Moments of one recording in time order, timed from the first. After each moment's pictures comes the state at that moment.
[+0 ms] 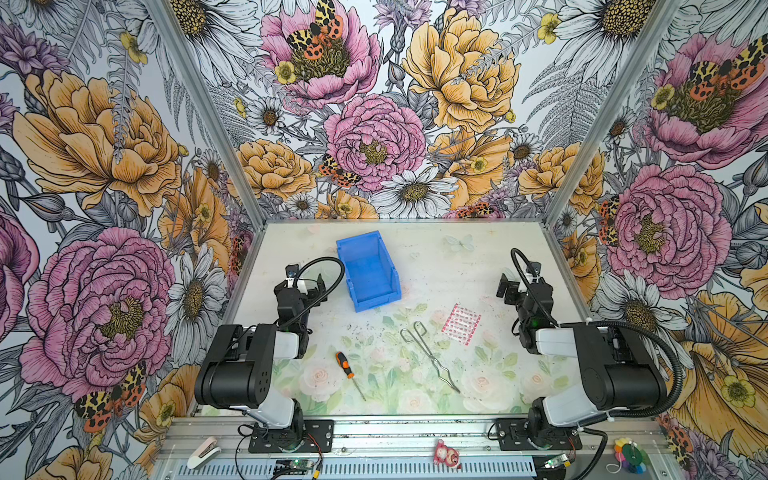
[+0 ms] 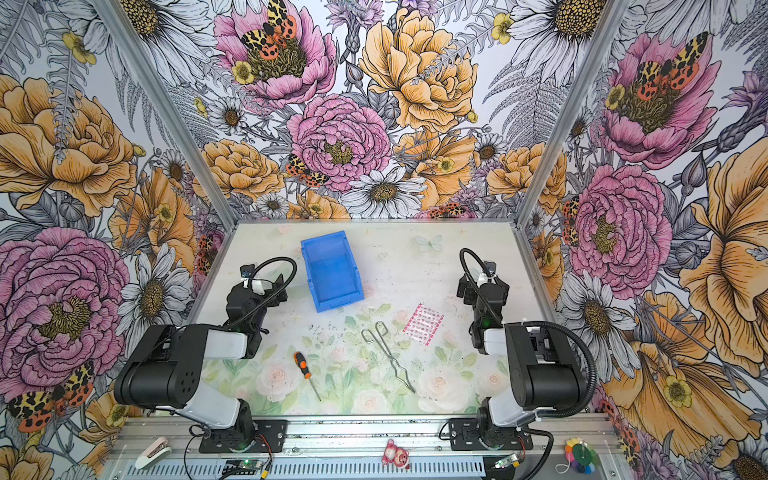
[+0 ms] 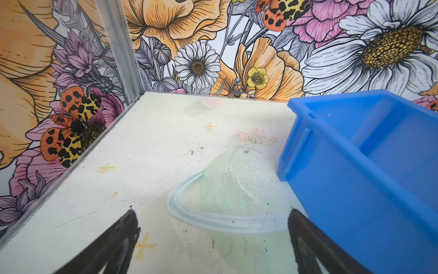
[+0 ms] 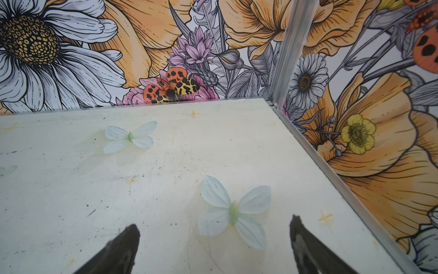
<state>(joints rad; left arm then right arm) -0.01 1.55 0.36 0.97 -0.12 -0.05 -0.02 1.52 0.40 0.83 0.16 0.03</state>
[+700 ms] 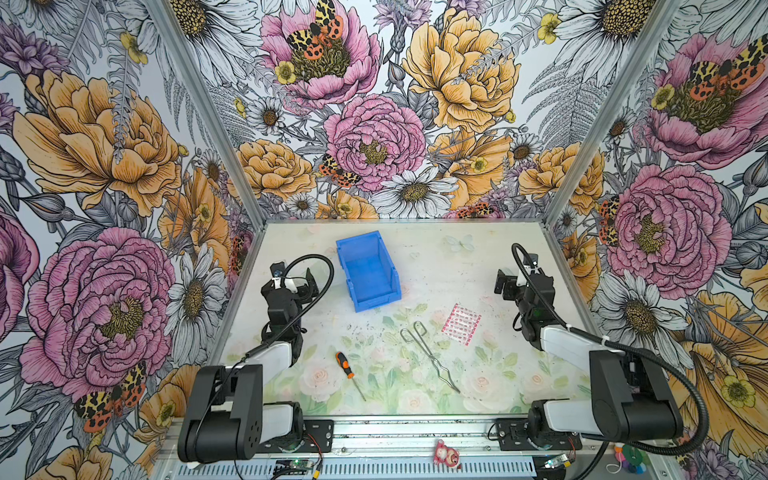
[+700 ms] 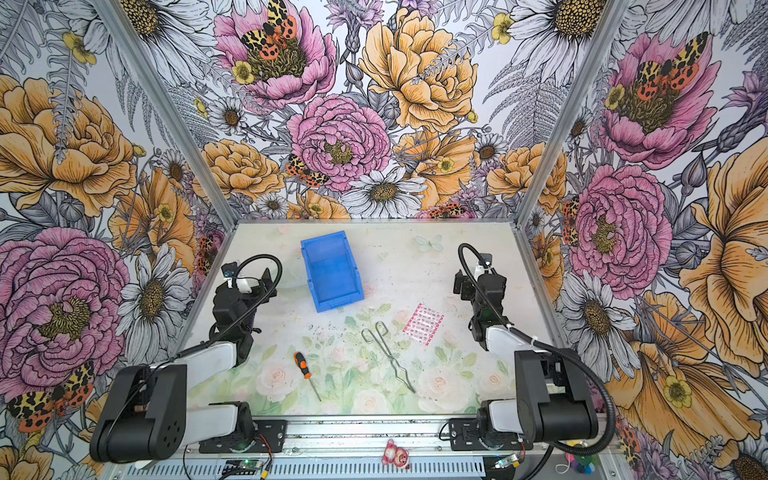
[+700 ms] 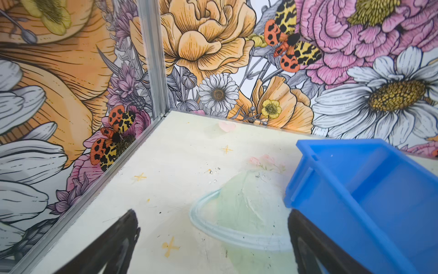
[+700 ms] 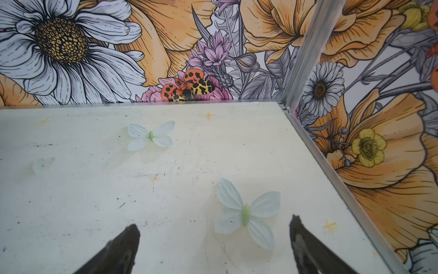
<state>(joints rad) 0.02 1.22 0.38 0.70 -0.21 -0.13 0.04 1.30 0.51 0.45 0.15 0.02</state>
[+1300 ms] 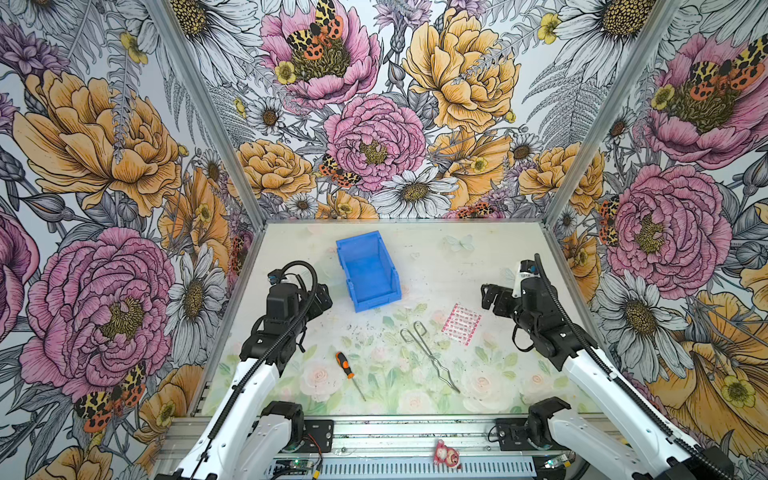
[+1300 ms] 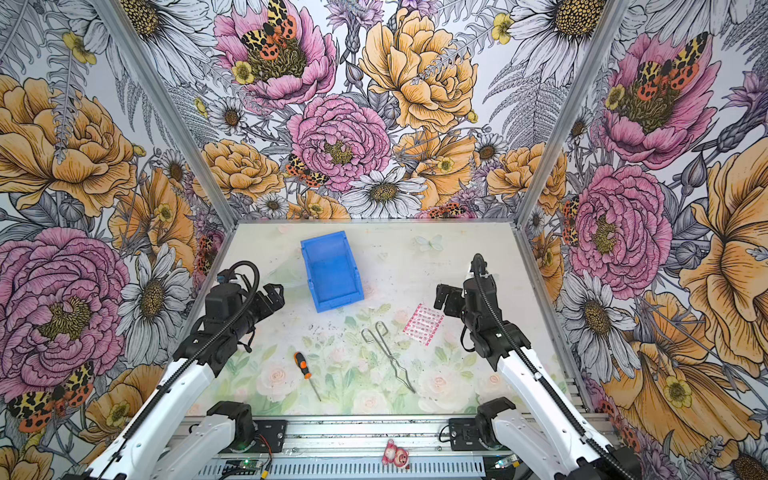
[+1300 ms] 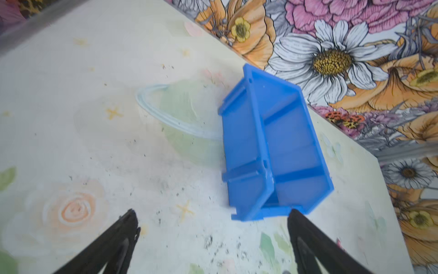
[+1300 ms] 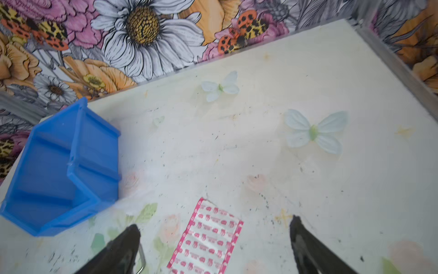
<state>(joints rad) -0.18 0.80 0.61 -0.40 -0.05 -0.64 0.35 0.89 0.67 -0.40 0.10 0.44</state>
